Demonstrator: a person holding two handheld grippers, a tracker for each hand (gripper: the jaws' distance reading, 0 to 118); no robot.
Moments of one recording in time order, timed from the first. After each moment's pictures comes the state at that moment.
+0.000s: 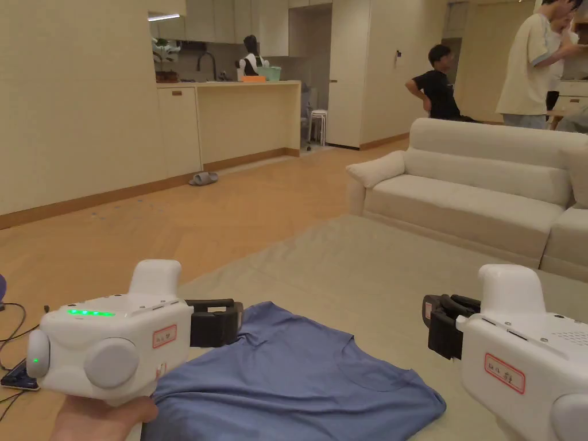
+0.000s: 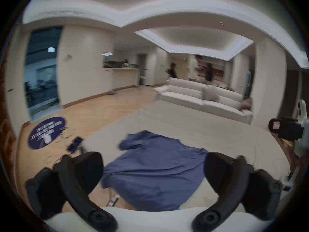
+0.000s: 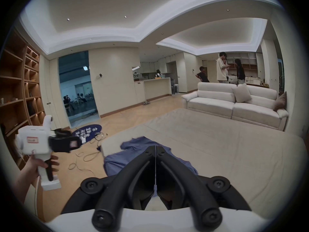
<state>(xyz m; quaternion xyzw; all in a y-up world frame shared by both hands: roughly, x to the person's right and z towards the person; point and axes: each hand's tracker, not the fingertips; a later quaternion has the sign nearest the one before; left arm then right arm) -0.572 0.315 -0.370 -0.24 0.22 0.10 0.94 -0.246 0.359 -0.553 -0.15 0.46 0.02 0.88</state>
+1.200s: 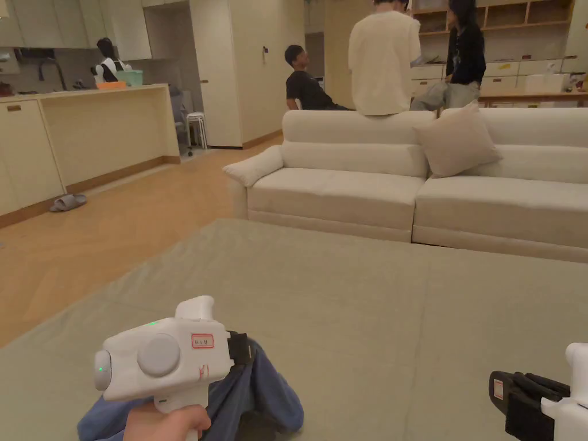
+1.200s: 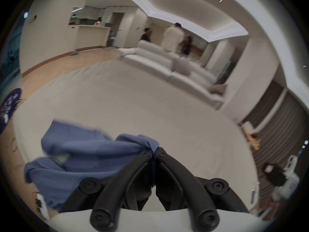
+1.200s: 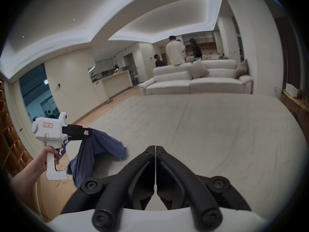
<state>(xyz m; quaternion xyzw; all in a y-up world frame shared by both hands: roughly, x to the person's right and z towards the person) -0.454 0.287 -0.624 -0.27 0.04 0.24 0.93 -0.026 0.303 -0.639 -0.22 0.29 -0.05 0.93</state>
